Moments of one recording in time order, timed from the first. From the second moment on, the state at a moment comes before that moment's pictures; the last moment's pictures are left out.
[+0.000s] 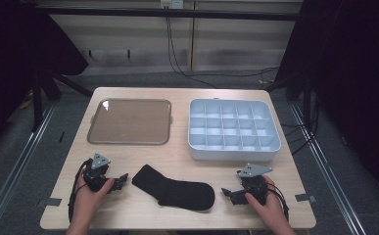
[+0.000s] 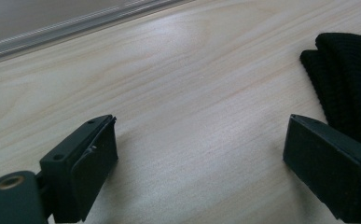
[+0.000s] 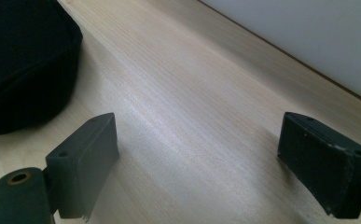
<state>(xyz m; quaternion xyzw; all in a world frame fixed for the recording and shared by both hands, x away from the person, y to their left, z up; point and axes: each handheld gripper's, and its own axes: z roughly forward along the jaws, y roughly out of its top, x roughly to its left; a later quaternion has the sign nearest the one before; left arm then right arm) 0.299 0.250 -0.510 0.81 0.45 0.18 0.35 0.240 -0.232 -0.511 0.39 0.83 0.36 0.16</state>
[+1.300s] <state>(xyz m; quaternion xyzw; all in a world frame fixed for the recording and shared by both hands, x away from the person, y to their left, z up) 0.288 0.227 -0.477 0.80 0.45 0.14 0.38 0.236 -0.227 -0.496 0.38 0.84 0.36 0.12</state>
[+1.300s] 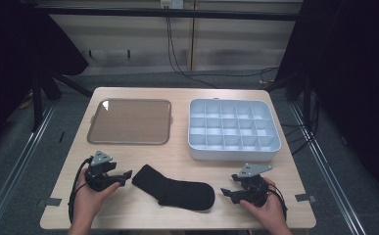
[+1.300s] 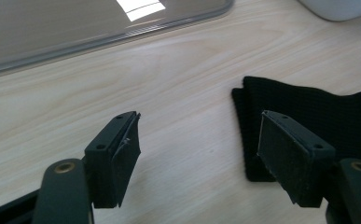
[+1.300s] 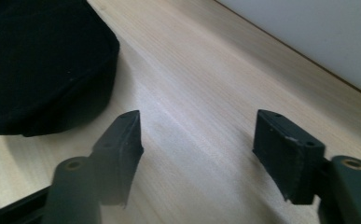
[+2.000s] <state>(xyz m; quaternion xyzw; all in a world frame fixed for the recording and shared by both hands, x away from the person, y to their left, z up) 0.282 0.196 -0.481 0.82 0.44 0.10 0.35 0.220 -0.213 -0.486 0.29 0.88 0.37 0.06</state>
